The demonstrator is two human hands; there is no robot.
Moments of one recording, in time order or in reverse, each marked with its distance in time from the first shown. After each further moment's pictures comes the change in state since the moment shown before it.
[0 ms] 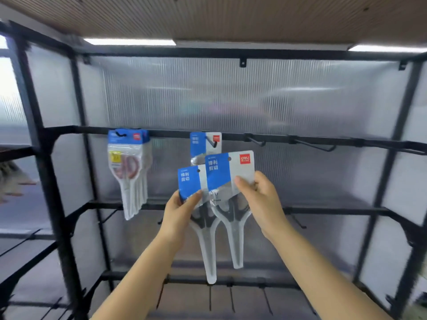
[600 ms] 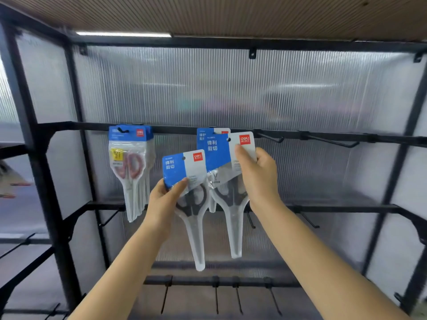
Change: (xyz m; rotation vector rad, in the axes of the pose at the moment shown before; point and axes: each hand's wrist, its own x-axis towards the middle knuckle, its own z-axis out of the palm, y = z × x) left_hand 0.038 0.011 -0.043 -0.051 0.001 0.057; right_hand 0.042 -0.016 0.048 0.151 0.244 -0.050
